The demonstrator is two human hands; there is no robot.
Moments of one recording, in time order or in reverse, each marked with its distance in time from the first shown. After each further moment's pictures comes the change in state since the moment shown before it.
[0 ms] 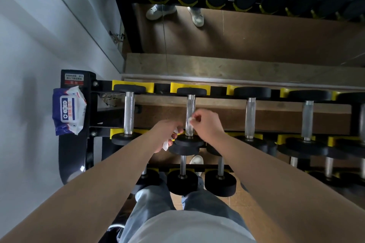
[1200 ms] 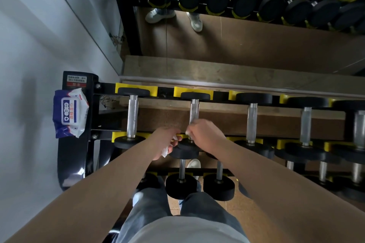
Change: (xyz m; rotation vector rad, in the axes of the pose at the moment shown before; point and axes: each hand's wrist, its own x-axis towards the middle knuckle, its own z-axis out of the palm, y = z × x) left_hand 0.004 -0.011 -0.016 -0.114 -0.045 -0.073; right_hand 0.001 -0.001 0.012 -0.550 -0.160 -0.412
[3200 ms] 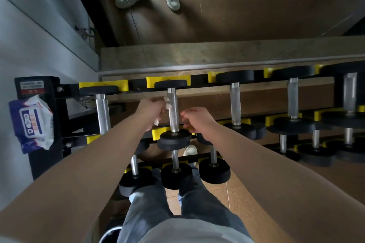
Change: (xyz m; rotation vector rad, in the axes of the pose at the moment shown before) left_hand 0.053 0.048 0.031 0.161 0.116 0.381; right_hand -0.011 0.030 -0.009 1.211 -0.016 0.762
